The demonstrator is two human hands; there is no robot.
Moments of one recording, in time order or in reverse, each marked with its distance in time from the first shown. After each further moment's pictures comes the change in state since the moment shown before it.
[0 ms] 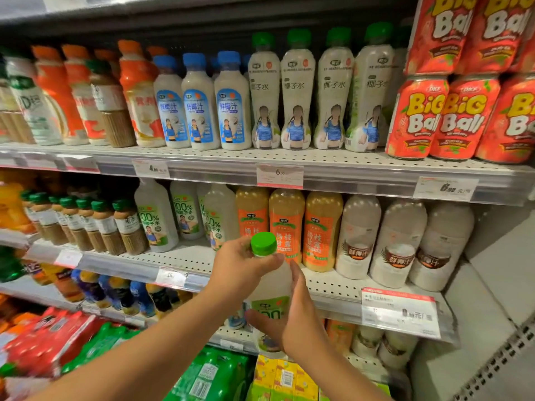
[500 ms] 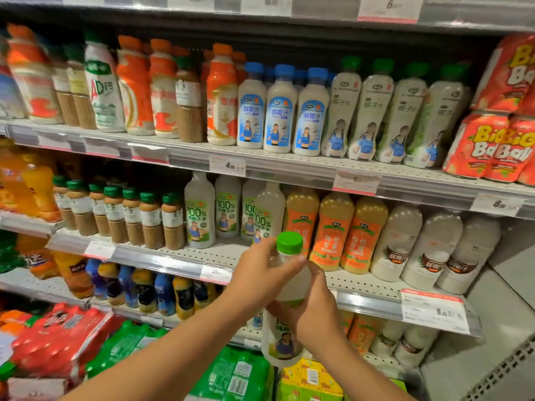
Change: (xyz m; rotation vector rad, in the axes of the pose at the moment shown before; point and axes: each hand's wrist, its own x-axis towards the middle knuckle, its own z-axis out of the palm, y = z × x) left_hand -0.022 -0.030 -0.137 0.023 -0.148 0.183; right_hand -0.007 -0.077 0.115 -0.059 0.257 0.055
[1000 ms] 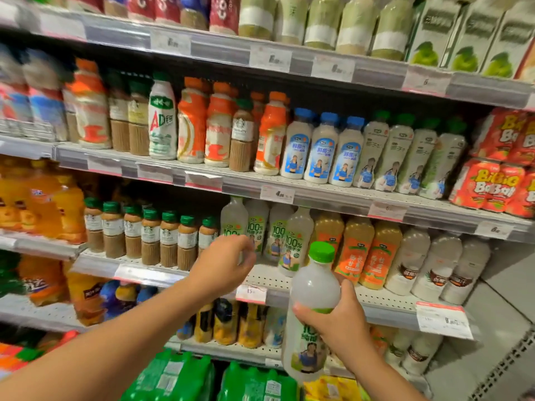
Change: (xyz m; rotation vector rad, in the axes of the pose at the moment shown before) left_hand 0.019 -0.037 -0.194 0.663 -0.017 0.315; right_hand -0.031 -0.073 0.061 -0.091 0.141 0.081
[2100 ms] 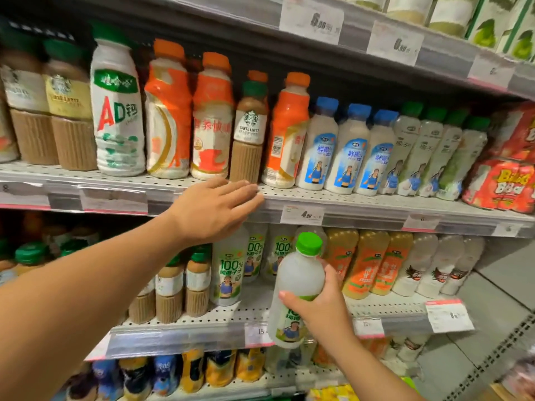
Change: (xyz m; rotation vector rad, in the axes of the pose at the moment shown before) left_hand 0.199 -0.143 -0.036 0.570 0.290 1.036; right_hand 0.118 -0.026 0.123 0.075 0.188 0.003
